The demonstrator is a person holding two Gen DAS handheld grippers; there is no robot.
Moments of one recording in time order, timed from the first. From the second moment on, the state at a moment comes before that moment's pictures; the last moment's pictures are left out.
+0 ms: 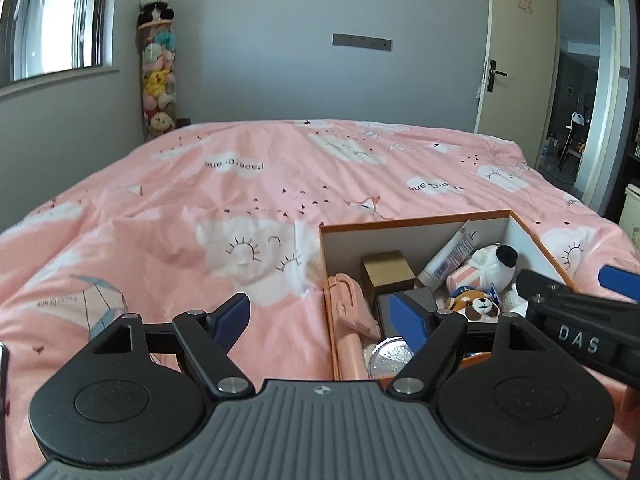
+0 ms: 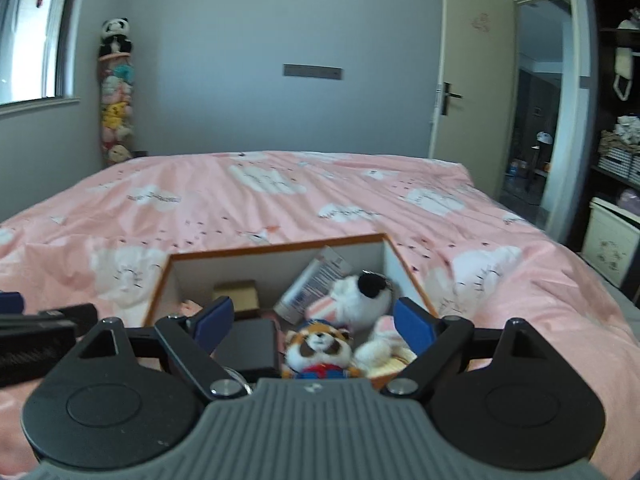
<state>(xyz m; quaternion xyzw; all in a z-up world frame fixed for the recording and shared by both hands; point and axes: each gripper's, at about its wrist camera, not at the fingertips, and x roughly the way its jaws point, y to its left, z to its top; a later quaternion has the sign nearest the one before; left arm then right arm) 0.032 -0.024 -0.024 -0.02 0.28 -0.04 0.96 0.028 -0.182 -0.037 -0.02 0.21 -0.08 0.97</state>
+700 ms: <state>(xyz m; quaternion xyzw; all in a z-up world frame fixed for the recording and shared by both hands) 0.026 -0.032 -0.016 0.00 0.28 -0.04 0.96 0.025 -0.190 -0.050 0.02 0.24 -0.08 0.97</state>
